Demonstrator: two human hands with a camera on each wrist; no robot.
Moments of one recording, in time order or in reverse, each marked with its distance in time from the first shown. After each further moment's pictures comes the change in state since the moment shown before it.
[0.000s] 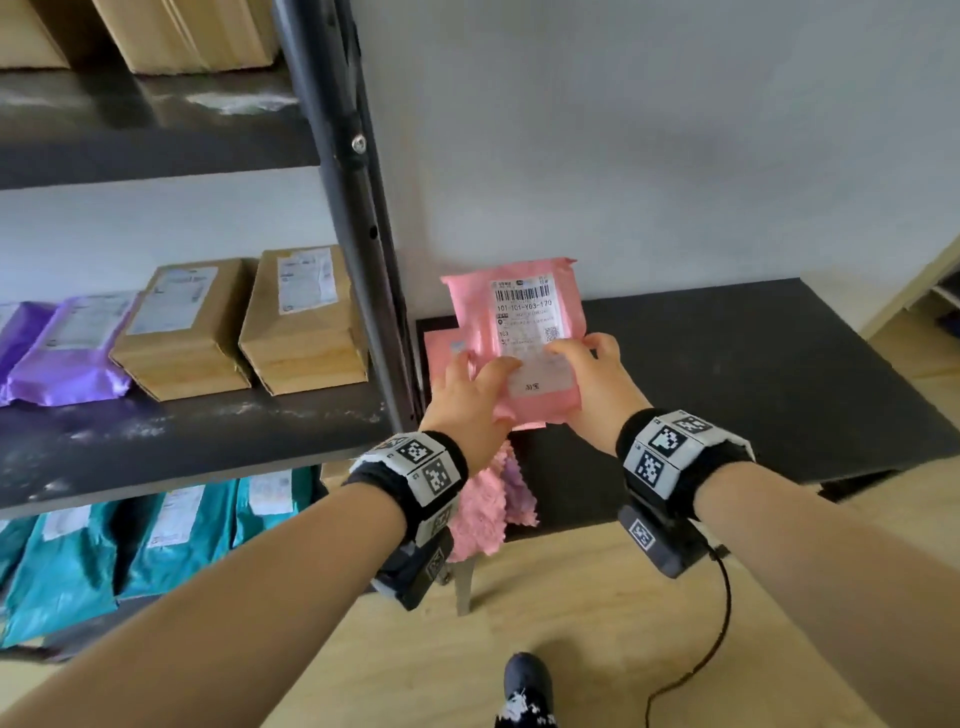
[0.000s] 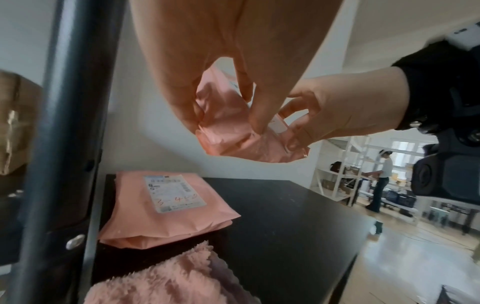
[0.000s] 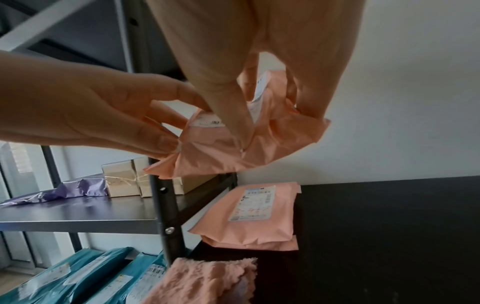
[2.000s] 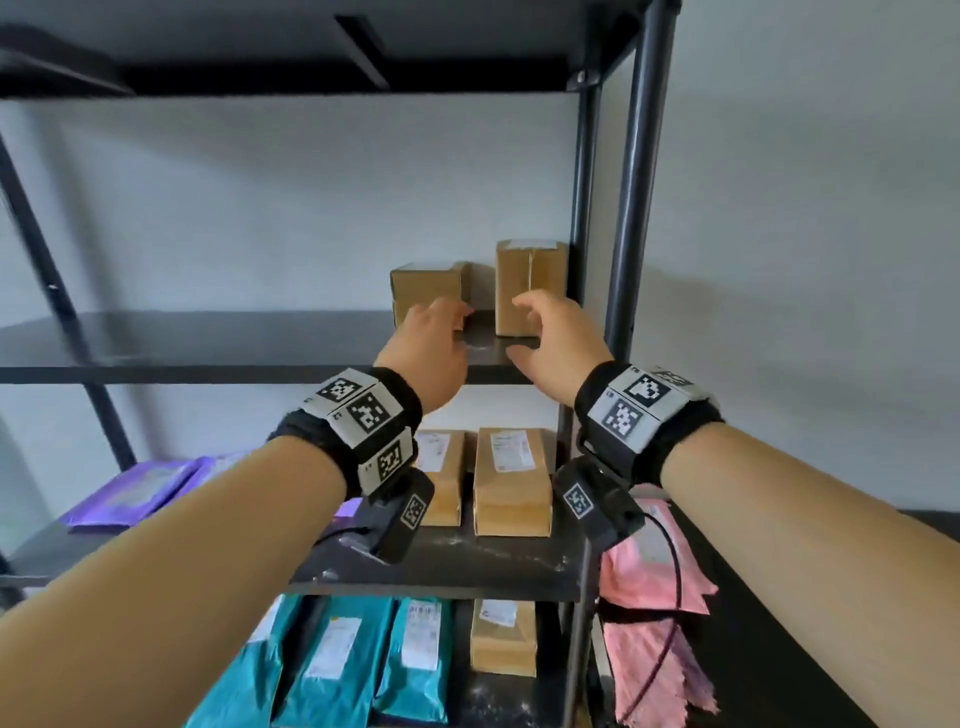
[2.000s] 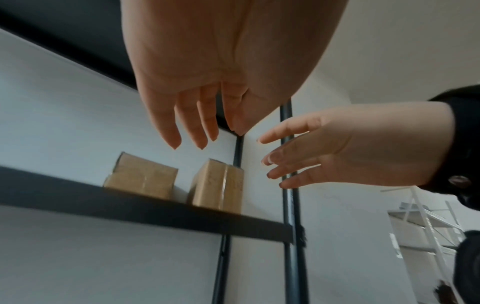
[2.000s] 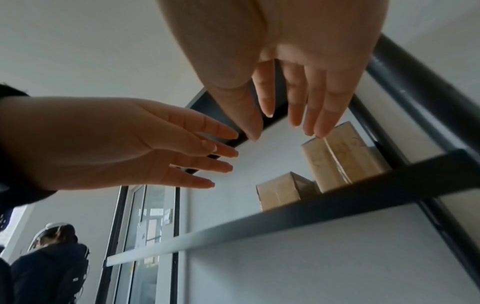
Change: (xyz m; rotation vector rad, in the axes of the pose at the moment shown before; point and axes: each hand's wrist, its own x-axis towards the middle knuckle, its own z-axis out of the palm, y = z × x) left_hand -0.160 -0.068 -0.321 0.032 0.642 0.055; right_hand -0.072 -0.349 -0.086 0.167 0.368 -0.524
